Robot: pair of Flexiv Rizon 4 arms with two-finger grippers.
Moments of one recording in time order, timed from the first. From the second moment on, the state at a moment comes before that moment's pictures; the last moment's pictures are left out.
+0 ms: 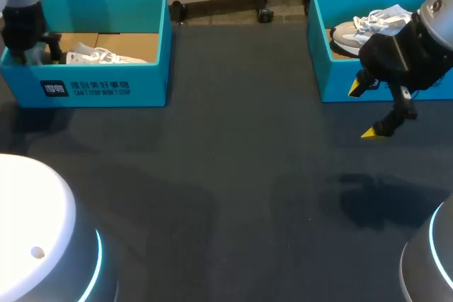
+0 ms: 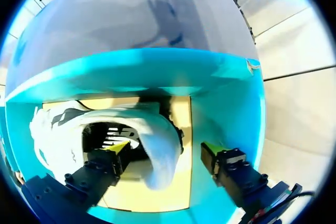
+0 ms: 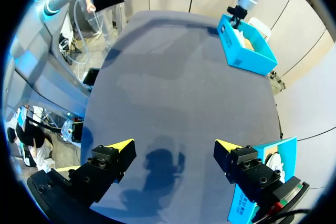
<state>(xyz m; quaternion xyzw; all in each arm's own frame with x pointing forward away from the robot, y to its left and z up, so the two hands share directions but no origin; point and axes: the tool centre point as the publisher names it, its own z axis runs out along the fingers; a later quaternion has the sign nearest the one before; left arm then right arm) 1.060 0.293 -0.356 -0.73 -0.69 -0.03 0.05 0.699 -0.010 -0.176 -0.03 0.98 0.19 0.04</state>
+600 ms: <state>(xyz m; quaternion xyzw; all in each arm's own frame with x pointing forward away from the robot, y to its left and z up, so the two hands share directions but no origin) 1.060 0.296 -0.306 -0.73 -0.68 -0.03 0.02 0.699 -0.010 -0.176 -0.03 0.98 0.19 0.04</state>
